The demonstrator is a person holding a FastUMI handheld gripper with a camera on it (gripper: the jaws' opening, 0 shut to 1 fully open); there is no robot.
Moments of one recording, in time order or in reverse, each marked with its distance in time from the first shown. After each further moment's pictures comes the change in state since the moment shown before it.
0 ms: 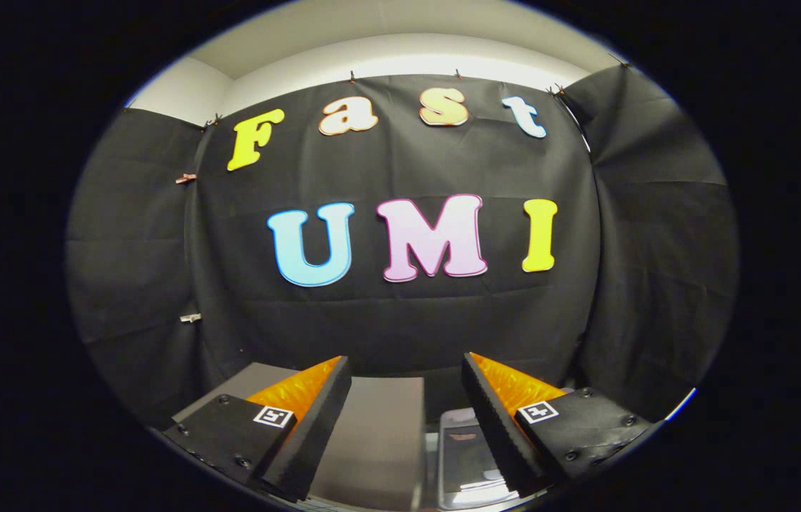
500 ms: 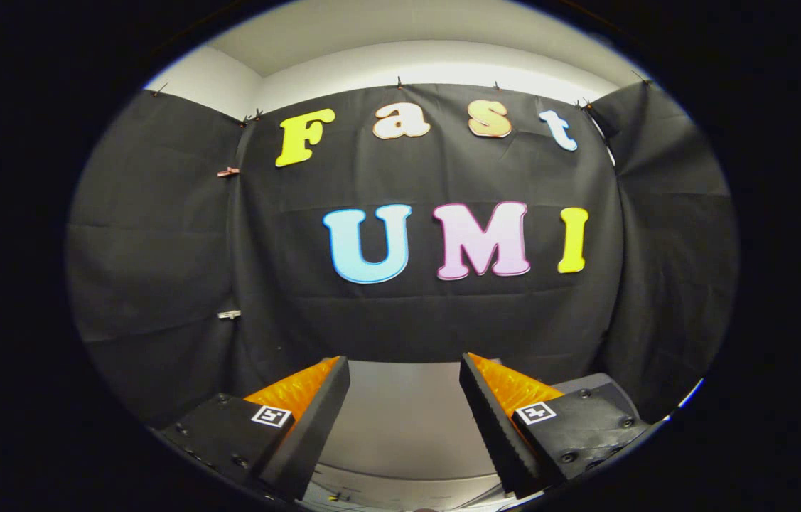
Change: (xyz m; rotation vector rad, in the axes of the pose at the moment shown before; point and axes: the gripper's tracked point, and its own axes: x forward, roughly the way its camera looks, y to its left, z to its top) arm -0.056 0.136 -0.029 -0.005 0.000 0.065
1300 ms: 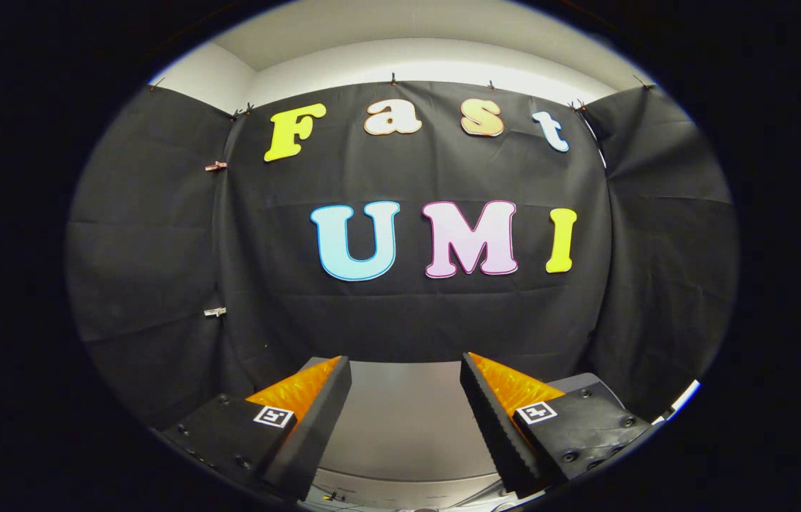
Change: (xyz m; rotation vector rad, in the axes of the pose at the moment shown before) arm 0.013 -0.015 0.010 -0.031 0.006 -0.076
